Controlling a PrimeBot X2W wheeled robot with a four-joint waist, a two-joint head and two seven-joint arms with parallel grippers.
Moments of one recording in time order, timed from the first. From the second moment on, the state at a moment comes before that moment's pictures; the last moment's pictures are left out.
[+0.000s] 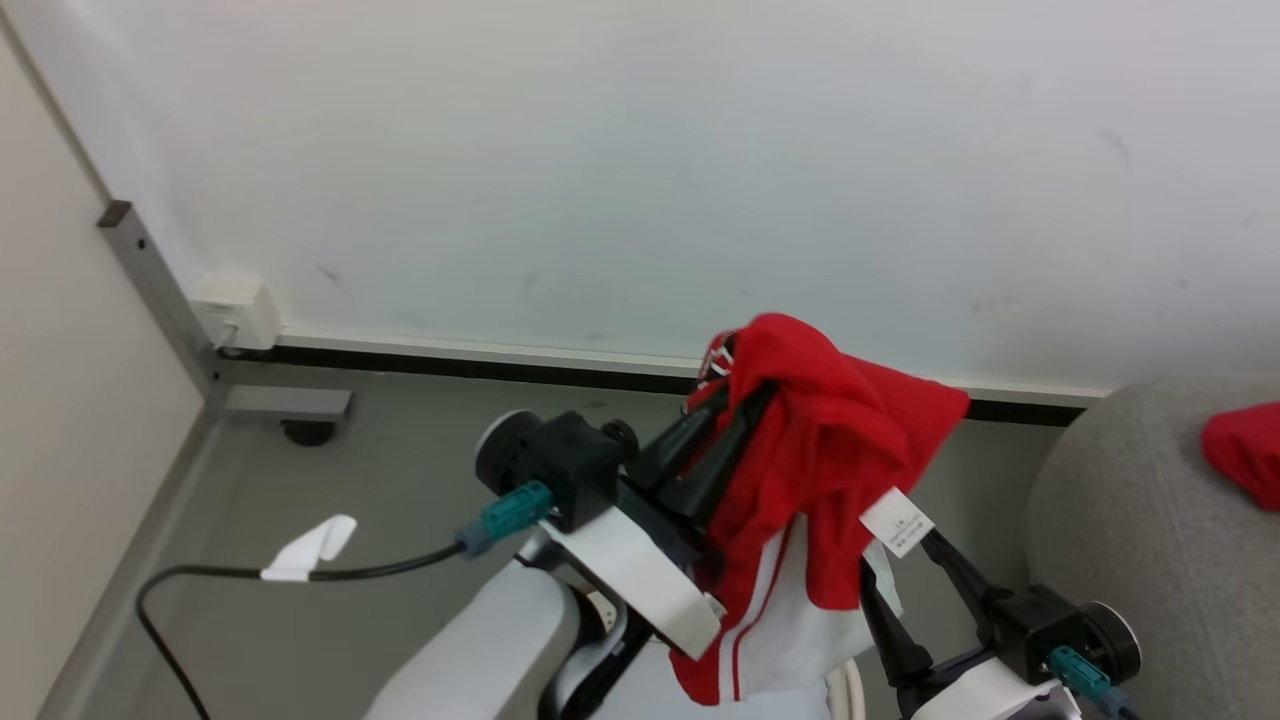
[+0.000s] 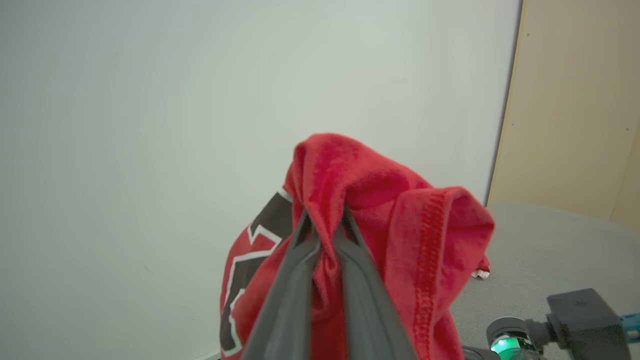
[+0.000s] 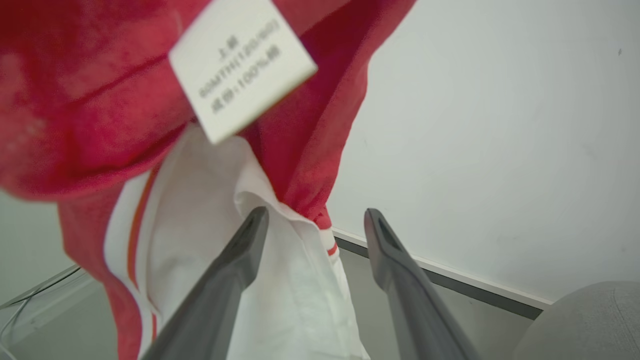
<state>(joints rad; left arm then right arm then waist) -0.57 0.14 -0.71 0.18 -0.47 -0.08 -0.22 -0.24 -0.09 0.37 0.43 0.26 0.13 -0.26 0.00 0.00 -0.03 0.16</state>
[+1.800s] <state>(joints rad) -0.55 0.14 -0.82 0.22 -0.52 -0.07 -0.21 -0.31 -0.18 0.37 0.40 0.48 0.13 -0.26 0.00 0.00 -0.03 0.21</state>
